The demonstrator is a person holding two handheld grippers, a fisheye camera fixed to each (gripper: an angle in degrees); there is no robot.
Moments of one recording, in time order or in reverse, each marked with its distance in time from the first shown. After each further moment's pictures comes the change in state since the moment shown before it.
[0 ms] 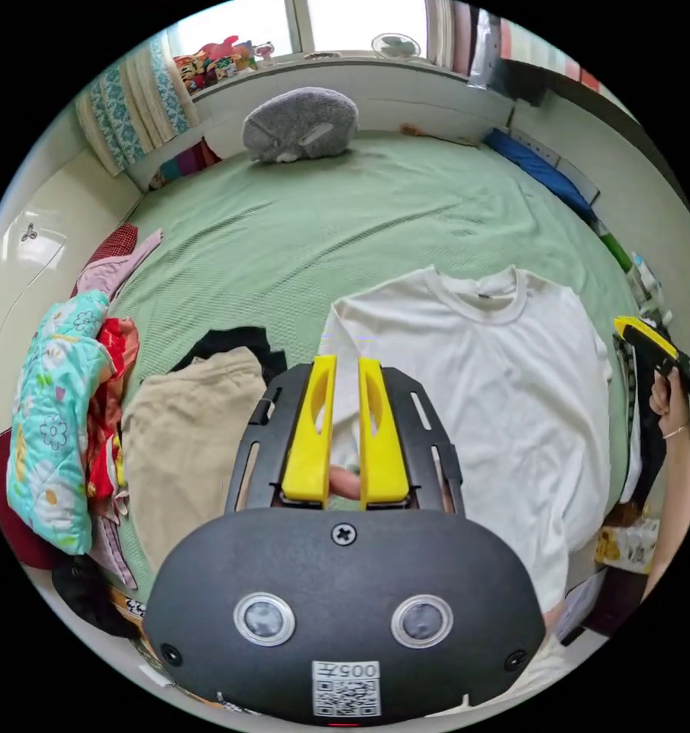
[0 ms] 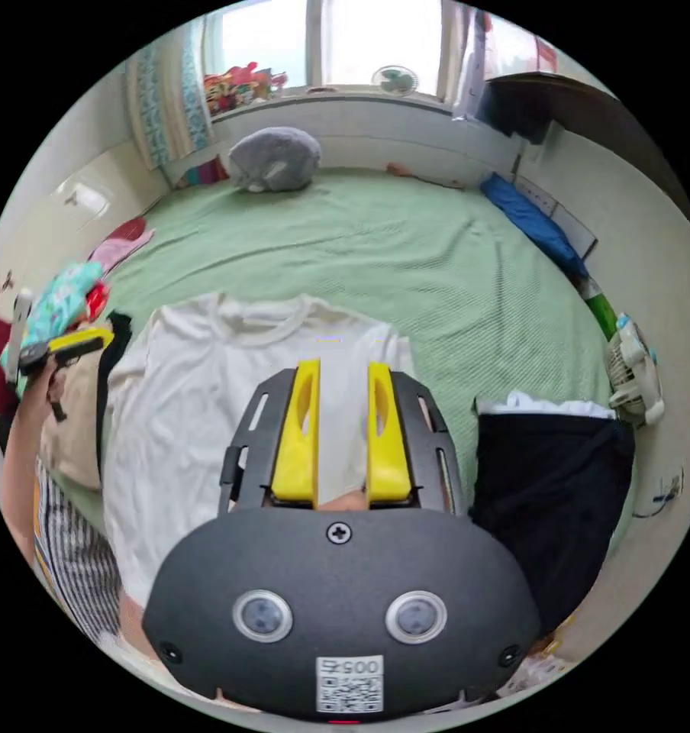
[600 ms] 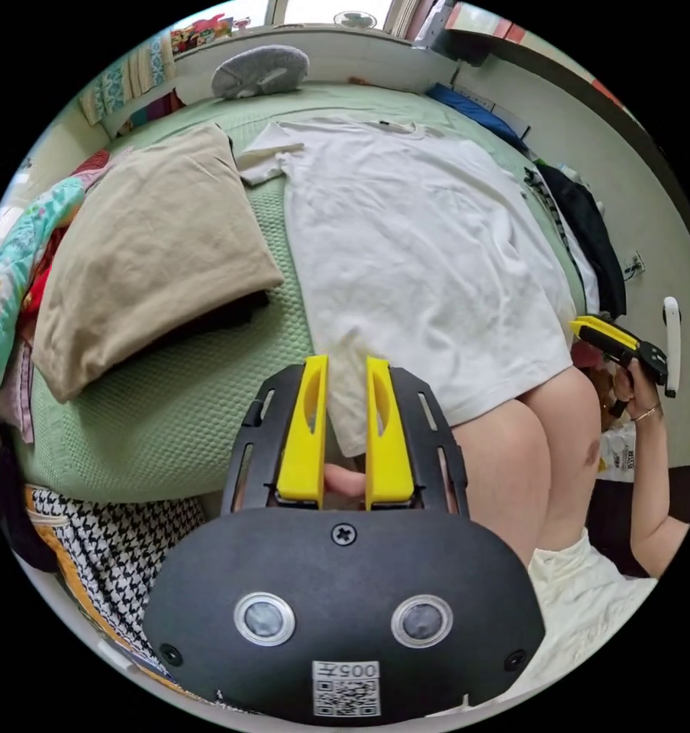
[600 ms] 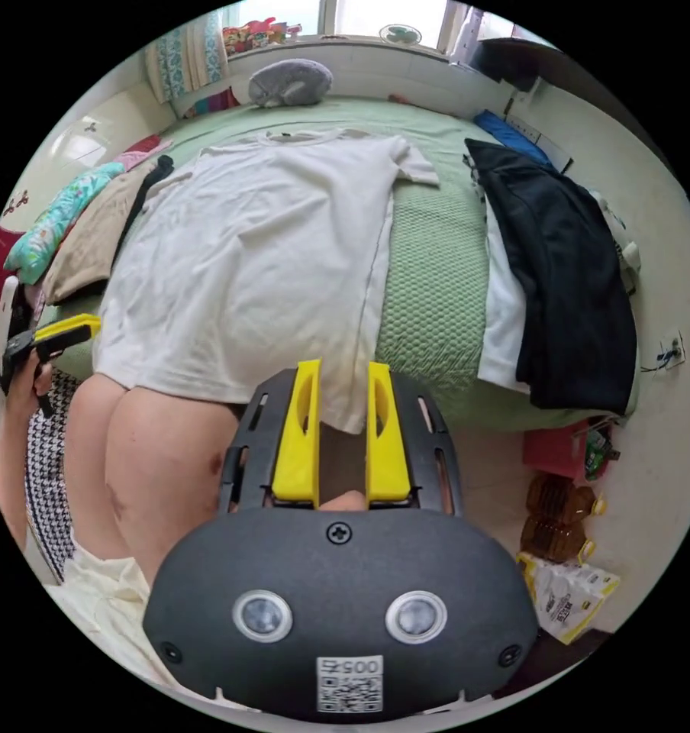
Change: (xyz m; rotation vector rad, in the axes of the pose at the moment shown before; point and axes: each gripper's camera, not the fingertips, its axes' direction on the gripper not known) left arm 0.040 0.282 0.002 -0.140 0.210 0.027; right arm -0.060 0.261 -0.035 -0.228 0.061 0.071
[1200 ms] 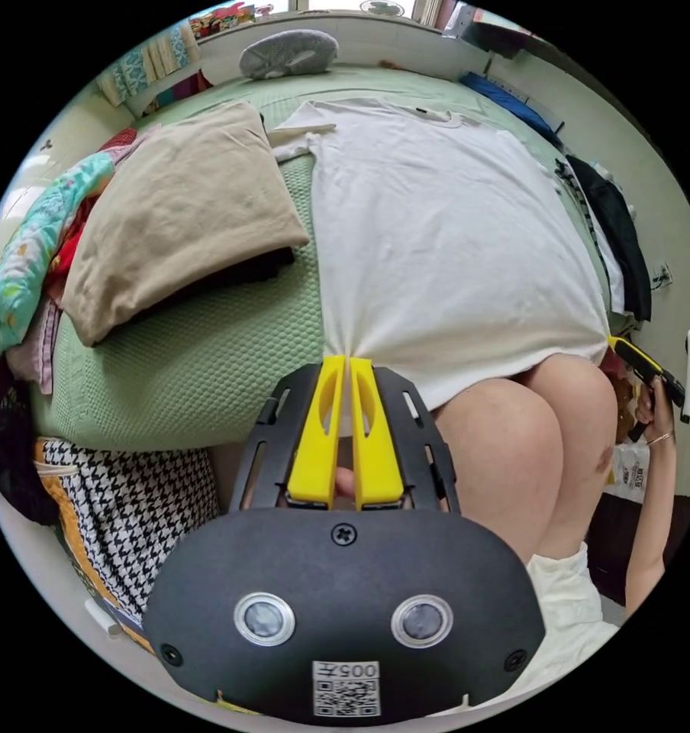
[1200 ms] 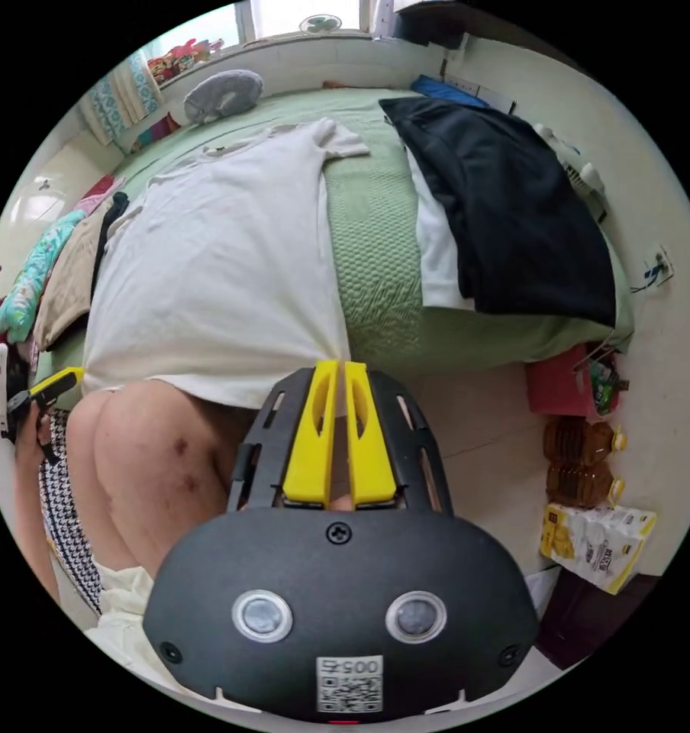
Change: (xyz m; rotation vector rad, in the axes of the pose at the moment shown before) left arm 0.002 0.044 -0.002 -0.072 -0.113 -0.084; right arm 0.056 0.036 0.004 -0.040 -0.020 0.192
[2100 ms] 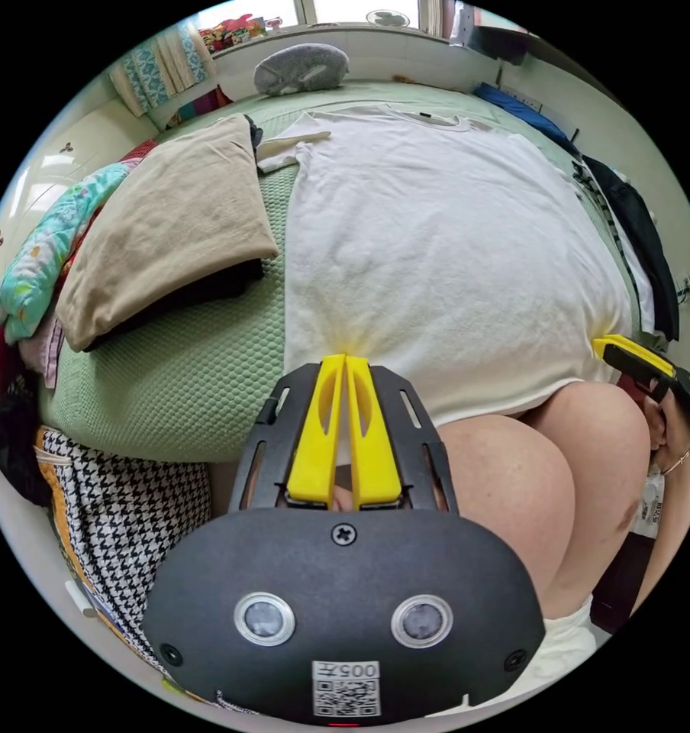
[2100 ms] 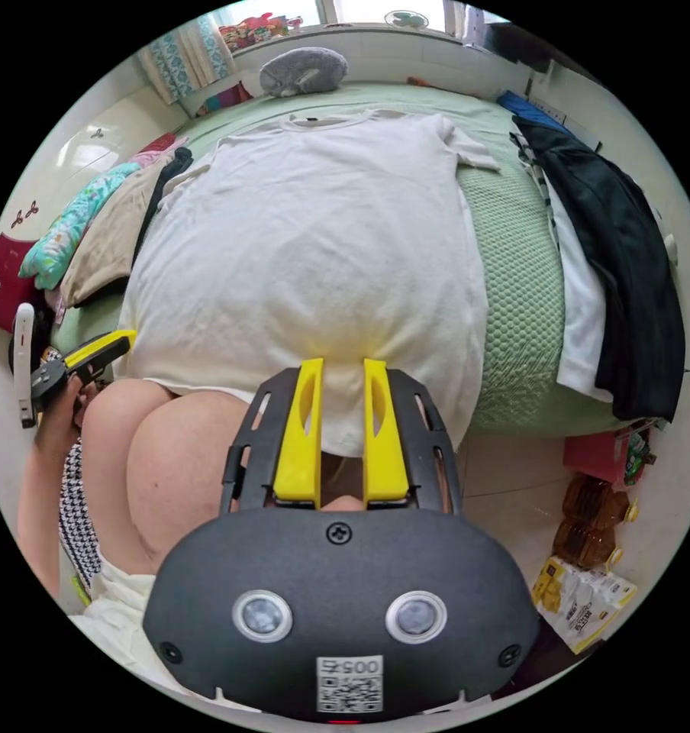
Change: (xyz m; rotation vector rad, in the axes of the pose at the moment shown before) left arm 0.053 0.021 0.027 0.097 -0.080 -0.045; right arm -0.075 -0.032 0.041 -0.005 -0.134 -0.193
